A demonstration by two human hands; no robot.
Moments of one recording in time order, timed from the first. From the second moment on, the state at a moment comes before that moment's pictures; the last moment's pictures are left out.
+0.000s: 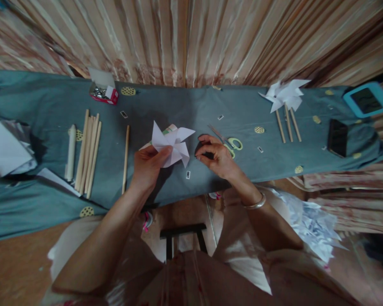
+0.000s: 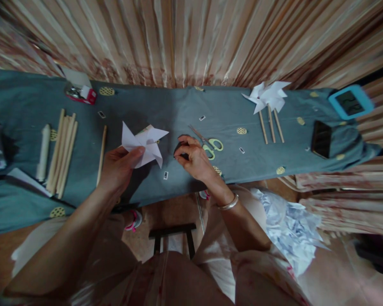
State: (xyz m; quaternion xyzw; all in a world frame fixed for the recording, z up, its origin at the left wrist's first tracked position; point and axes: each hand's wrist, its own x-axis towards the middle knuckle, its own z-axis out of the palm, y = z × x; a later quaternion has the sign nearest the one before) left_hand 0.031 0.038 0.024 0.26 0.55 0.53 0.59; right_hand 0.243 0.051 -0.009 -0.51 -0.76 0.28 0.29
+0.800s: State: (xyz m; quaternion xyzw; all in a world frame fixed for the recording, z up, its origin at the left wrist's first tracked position) left_hand 0.032 0.035 0.019 0.30 0.53 0.53 0.59; right_hand 0.239 0.038 0.008 -0.52 -0.81 0.18 0.19
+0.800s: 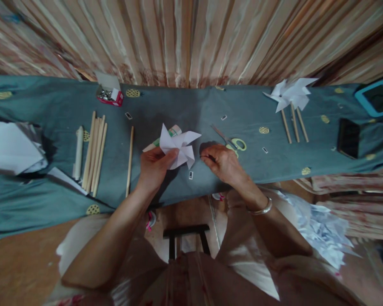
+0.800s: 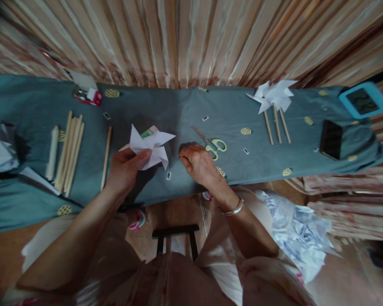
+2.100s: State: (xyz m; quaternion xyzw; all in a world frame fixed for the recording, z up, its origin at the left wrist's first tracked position) left_hand 0.041 0.020 0.060 0.31 0.57 0.51 0.57; right_hand 0.210 0.041 0.052 -0.48 -0.72 0.34 0.37
